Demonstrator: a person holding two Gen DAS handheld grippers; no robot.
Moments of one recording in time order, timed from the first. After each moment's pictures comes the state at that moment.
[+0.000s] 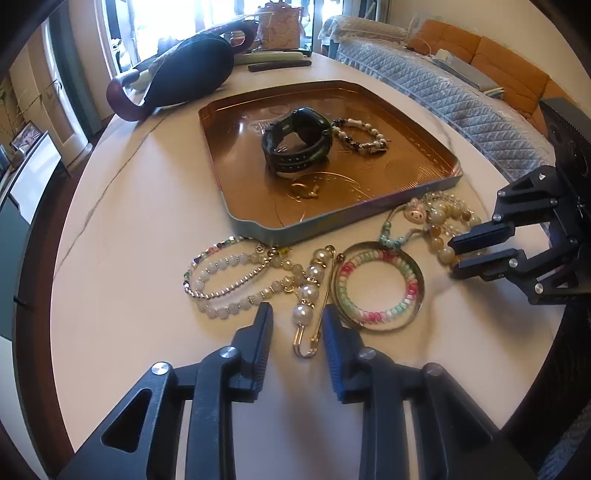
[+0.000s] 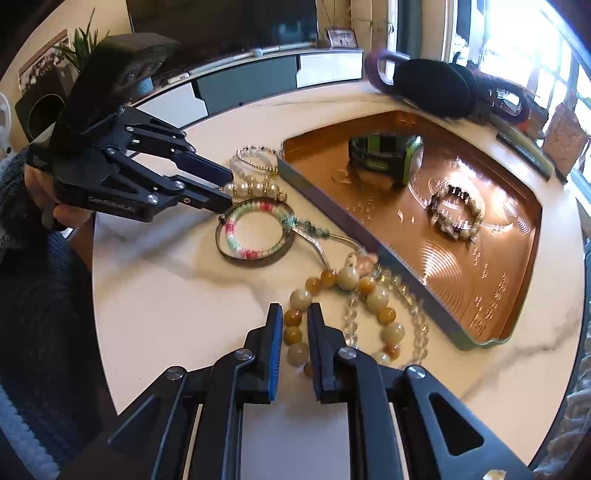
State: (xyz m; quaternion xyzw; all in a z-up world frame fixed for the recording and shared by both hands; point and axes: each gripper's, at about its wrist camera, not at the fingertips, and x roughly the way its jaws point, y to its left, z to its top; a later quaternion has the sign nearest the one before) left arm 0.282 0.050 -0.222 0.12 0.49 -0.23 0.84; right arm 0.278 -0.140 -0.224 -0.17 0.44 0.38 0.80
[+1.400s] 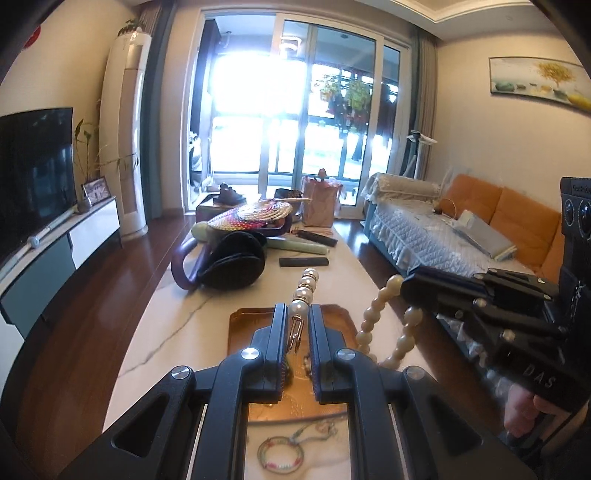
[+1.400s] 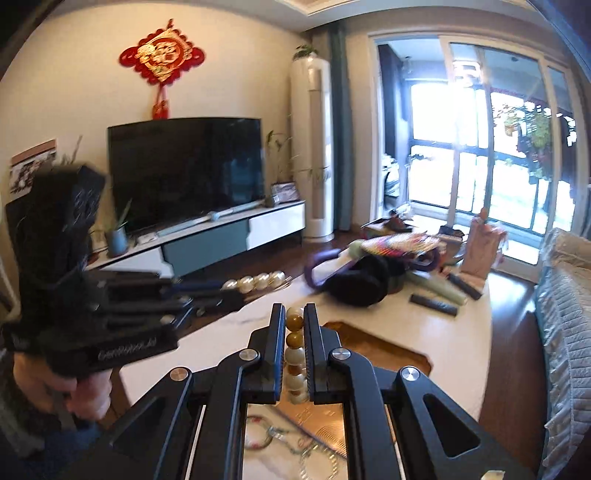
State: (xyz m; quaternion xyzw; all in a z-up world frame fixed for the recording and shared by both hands) left arm 0.251 0.012 -0.002 -0.03 0.25 -0.14 0.96; right arm 0.265 -0.172 0.005 -0.04 0.20 0.30 0.93
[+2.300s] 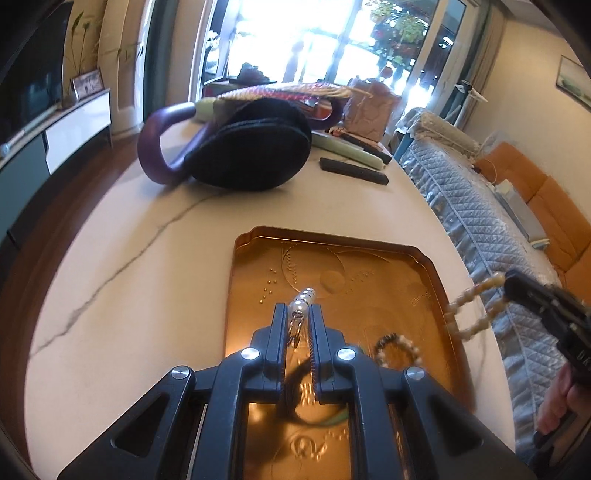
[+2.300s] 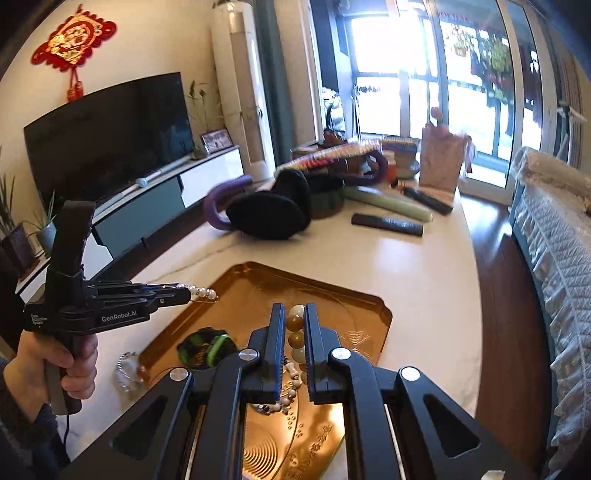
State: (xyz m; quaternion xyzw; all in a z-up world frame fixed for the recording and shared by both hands) left arm 0.435 0.027 -0.180 -0.09 0.42 -0.13 0.89; right arm 0.408 -0.221 -0.131 0.00 0.33 0.21 0.92
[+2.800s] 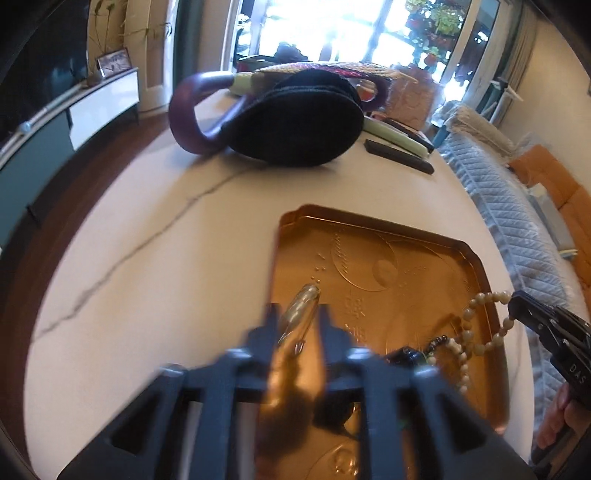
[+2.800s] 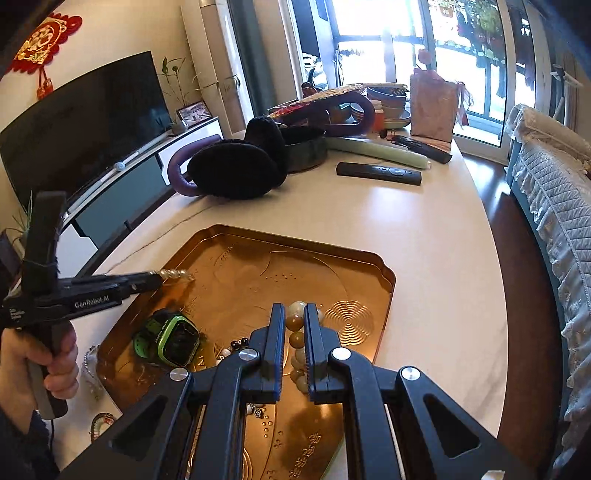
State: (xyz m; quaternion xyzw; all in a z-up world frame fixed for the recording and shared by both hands) left arm 0.444 0.038 -0.202 -0.08 0.45 -0.06 0.89; right arm 0.433 -0.225 -0.177 0.01 0.39 0.19 0.90
